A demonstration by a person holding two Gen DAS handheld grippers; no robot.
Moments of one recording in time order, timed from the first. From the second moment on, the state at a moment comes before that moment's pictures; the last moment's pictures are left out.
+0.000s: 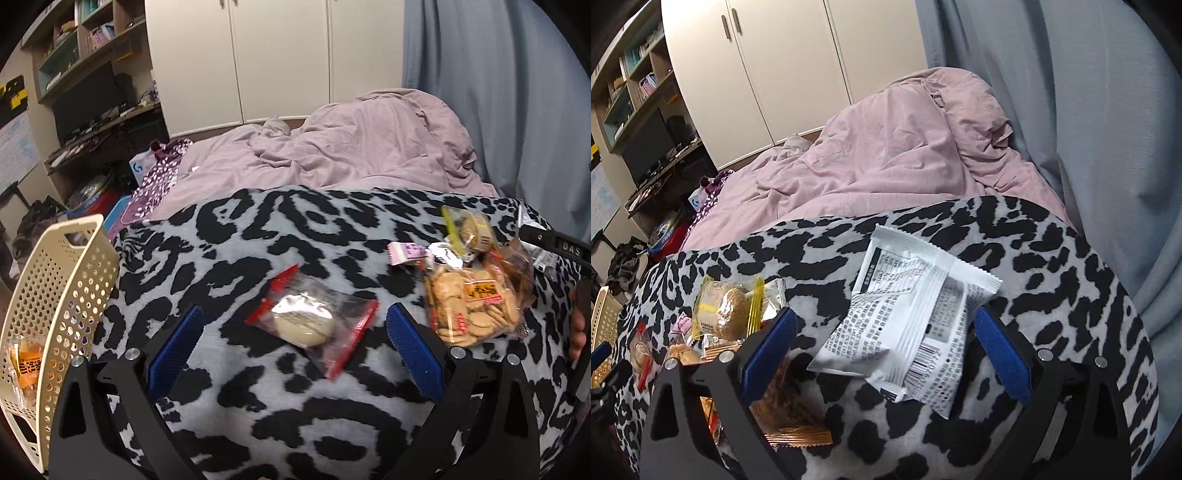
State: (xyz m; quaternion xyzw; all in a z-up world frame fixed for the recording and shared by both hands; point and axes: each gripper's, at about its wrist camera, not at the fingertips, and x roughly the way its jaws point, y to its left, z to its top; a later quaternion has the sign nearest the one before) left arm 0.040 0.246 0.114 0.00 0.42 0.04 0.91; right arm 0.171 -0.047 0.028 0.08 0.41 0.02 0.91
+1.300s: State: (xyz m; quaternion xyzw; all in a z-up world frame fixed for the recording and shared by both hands) left arm 0.081 0.260 0.069 -0.05 0.49 -0.01 0.87; right arm 0.181 -0.032 0.015 0.04 0.43 0.01 0.90
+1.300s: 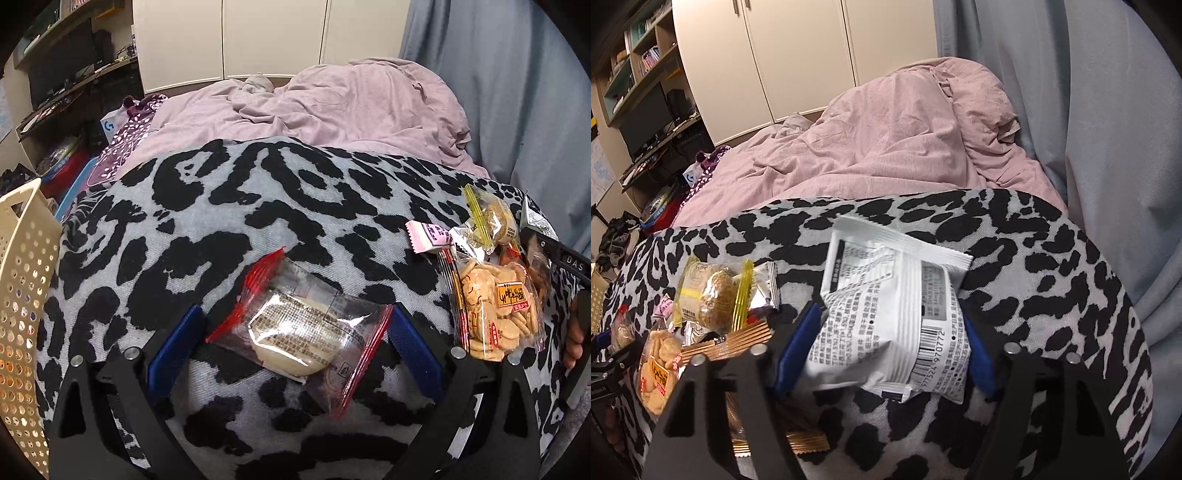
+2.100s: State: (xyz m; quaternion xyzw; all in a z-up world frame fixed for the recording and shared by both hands) left arm 0.047 0.239 0.100 -0.03 0.43 -0.04 0.90; right arm 0.109 0.005 0.073 -0.02 0.33 0.02 0.94
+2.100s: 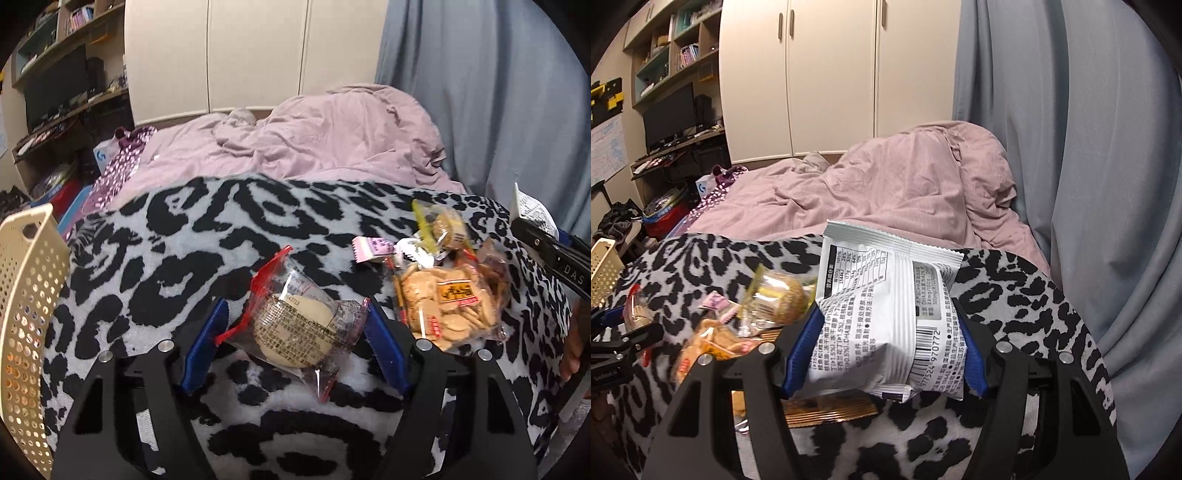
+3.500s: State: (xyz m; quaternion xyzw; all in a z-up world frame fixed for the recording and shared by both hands) left arm -0.041 0.353 0.168 -0.04 0.31 0.13 0.94; right arm 0.078 0.175 0.101 -0.08 0.30 0.19 0.93
